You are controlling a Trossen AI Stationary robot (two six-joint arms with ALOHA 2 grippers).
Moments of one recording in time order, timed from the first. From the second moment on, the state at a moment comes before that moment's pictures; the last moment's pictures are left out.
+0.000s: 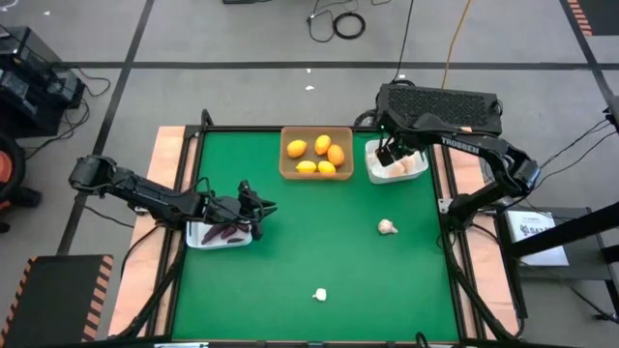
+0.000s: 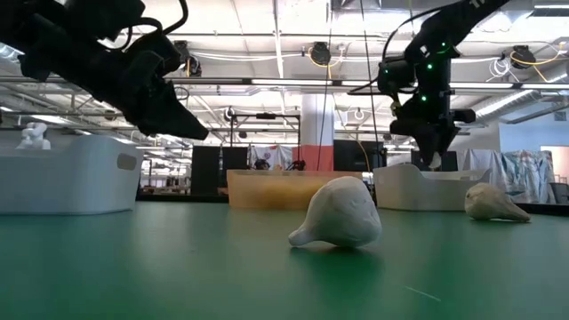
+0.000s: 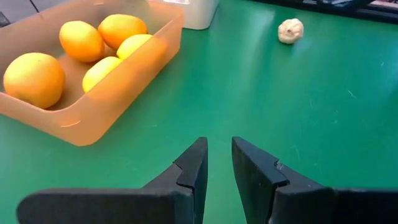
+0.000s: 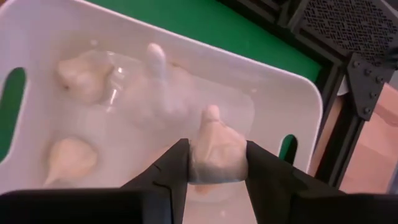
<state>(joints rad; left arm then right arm) -0.15 1.17 0.34 0.35 -0.40 -0.28 -0.72 1.46 1.05 -0.97 0.34 0.41</state>
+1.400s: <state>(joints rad) -0.15 1.17 0.38 0.29 -0.39 -0.23 -0.25 1.46 1.05 -0.92 -0.01 0.59</state>
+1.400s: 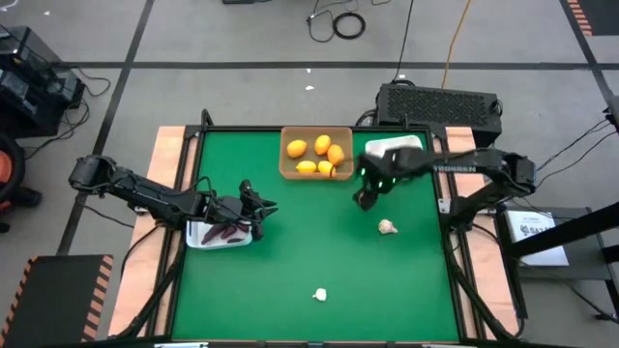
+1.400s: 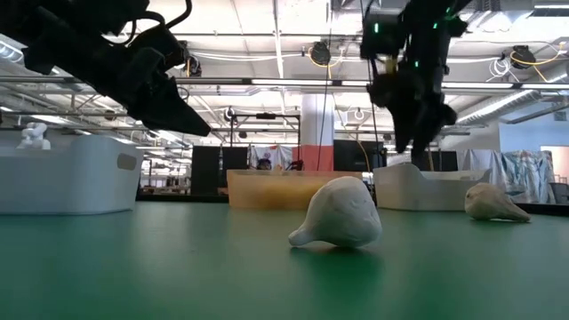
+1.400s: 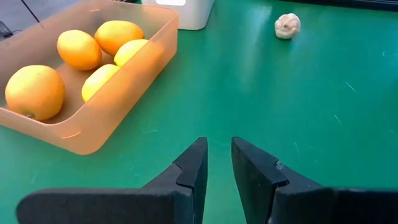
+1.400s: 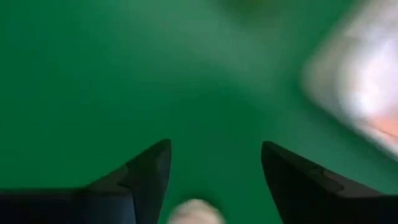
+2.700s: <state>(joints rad) -0.15 1.17 0.38 0.30 -0.37 -0.23 0.49 1.87 1.05 0.13 0.00 0.13</state>
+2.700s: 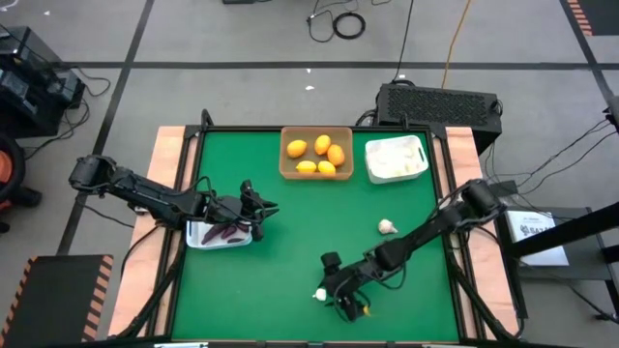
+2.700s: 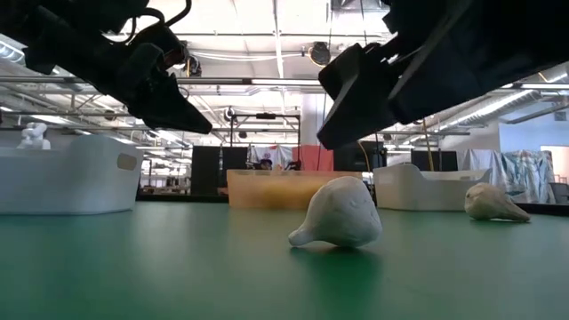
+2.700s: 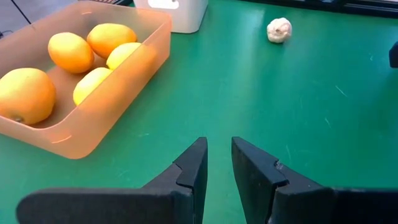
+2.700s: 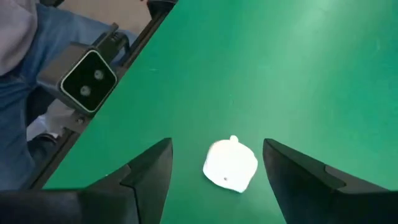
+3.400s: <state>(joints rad) -0.15 1.17 0.38 0.30 -0.37 -0.23 0.50 1.93 1.05 0.20 0.08 0.07</state>
